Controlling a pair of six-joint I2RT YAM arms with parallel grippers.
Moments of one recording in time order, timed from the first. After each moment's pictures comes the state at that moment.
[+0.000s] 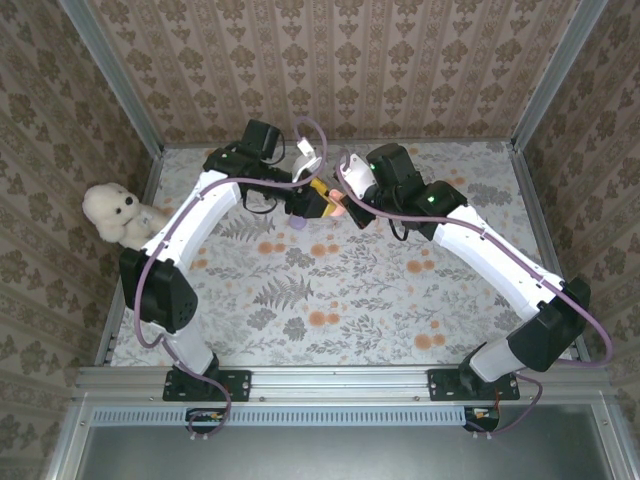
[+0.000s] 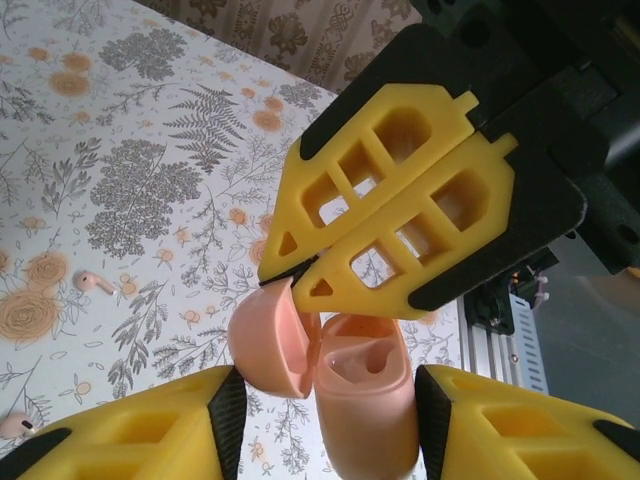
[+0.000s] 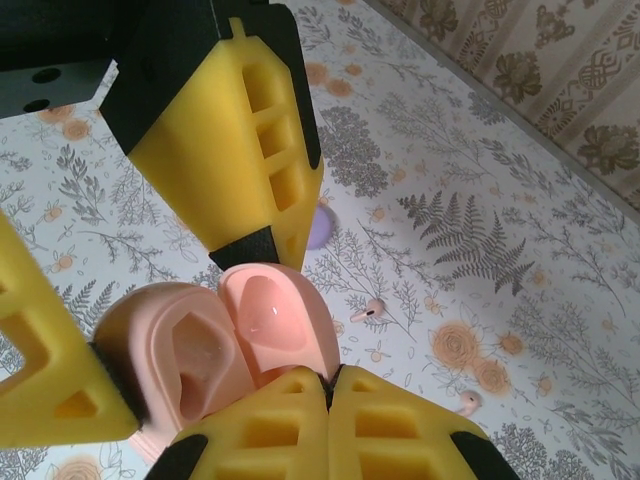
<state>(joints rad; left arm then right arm) -0.48 1.73 1.71 -0.94 1.01 0.44 0.62 1.49 1.51 -0.69 -0.07 -0.21</state>
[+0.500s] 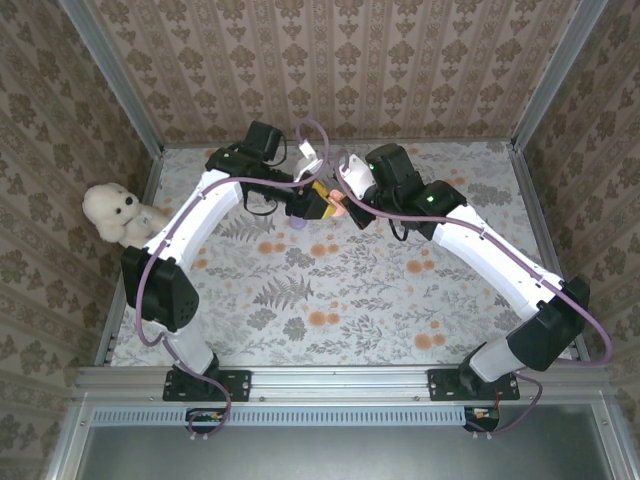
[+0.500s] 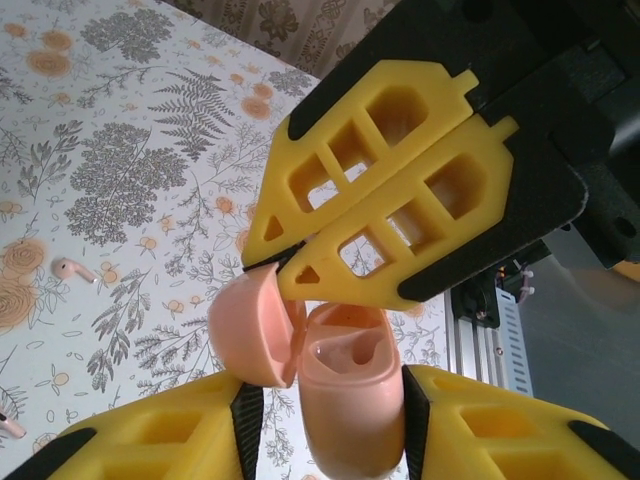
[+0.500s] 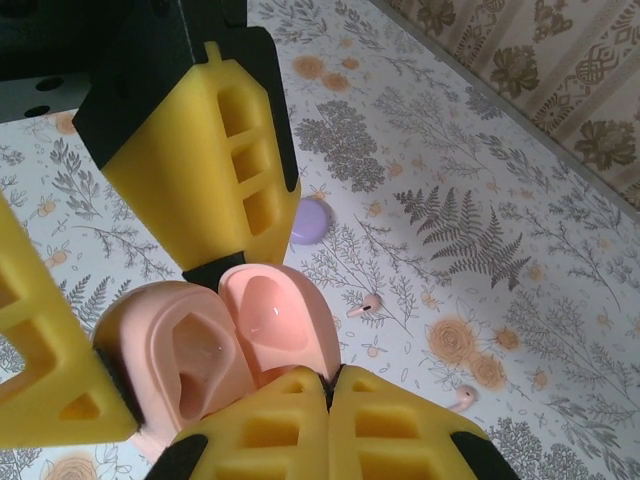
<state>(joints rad) -0.49 1.74 1.72 -0.97 1.02 0.44 0.62 1.49 1.51 -0.70 -0.05 -0.21</state>
